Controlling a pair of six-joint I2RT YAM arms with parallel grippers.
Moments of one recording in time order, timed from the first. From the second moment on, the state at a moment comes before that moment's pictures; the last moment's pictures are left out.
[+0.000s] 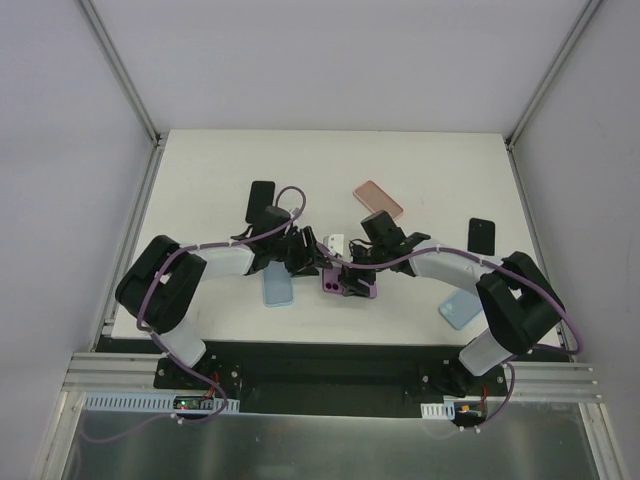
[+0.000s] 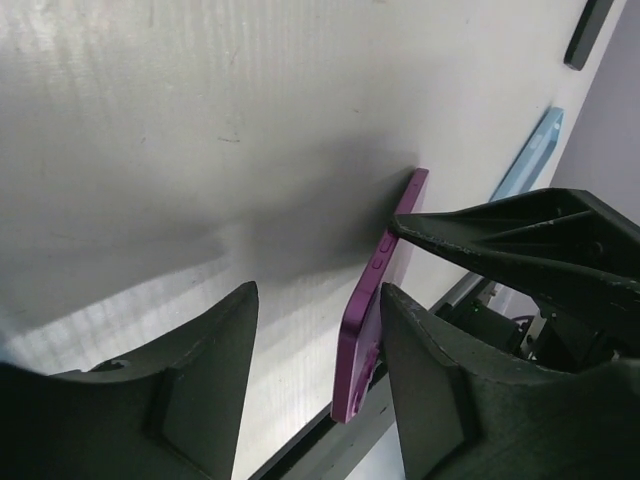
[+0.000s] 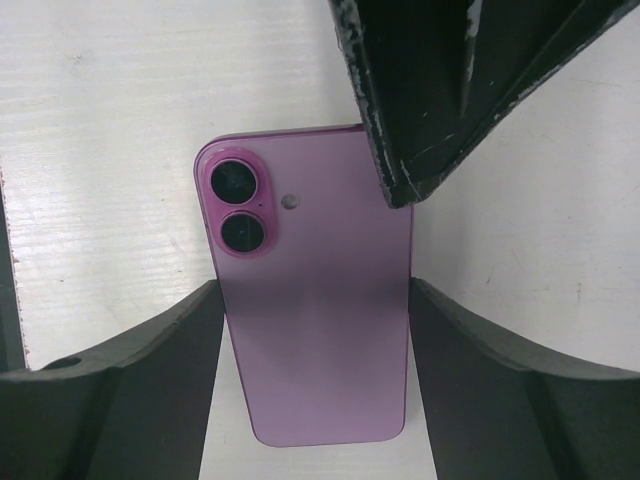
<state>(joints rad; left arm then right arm) -0.56 1.65 0.75 0.10 0.48 -0.95 0.69 1.58 0.87 -0.29 -0.55 -0.70</state>
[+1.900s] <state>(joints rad) -0.49 1.45 0.99 -0.23 0.51 -1.16 1.11 1.11 0.49 0.28 0.41 -0.49</state>
